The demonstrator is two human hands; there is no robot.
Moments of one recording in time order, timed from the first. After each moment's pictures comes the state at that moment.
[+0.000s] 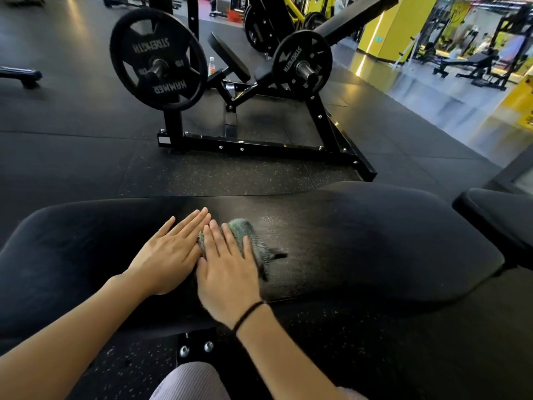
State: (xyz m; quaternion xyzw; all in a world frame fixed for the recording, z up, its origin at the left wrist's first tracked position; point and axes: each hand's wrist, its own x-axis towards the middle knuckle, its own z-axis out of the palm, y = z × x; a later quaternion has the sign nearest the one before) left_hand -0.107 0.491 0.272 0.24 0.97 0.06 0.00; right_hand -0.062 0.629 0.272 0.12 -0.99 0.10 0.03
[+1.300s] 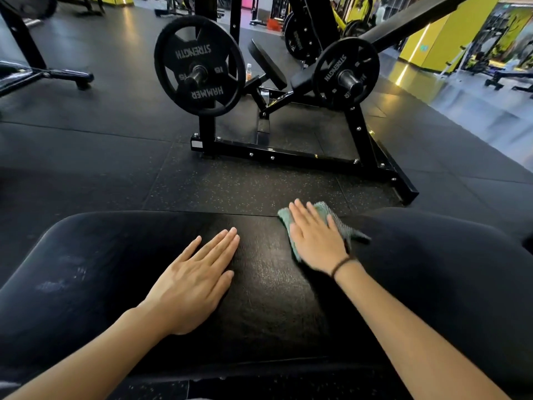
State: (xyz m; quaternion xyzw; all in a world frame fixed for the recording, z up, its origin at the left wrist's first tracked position) left_hand -0.107 0.493 0.273 0.21 0.97 0.13 0.01; right_hand -0.201 0.732 0.275 0.09 -0.99 0.05 -0.04
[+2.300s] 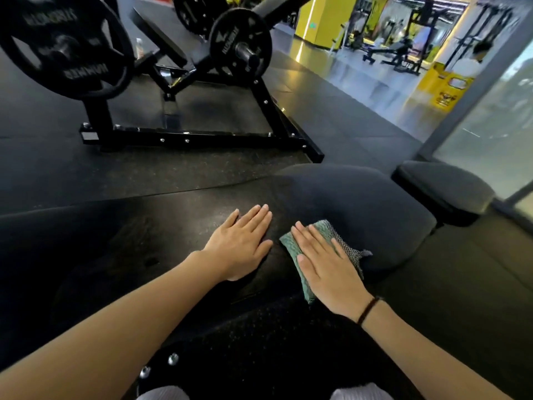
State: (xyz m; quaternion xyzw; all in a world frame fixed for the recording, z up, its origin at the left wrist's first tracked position) left_hand -0.129 0.652 0.273 0.41 0.91 0.06 0.04; right_hand -0.023 0.831 0.275 -0.01 -1.00 0.02 0.01
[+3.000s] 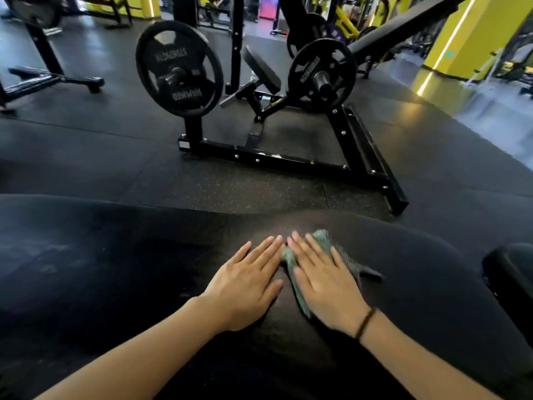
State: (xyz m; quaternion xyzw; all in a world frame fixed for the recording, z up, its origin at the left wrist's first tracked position) left_hand -0.122 0.755 0.279 0.23 0.97 0.10 0.00; right_hand -0.144 0.936 0.276 0.22 -0.97 0.04 0.03
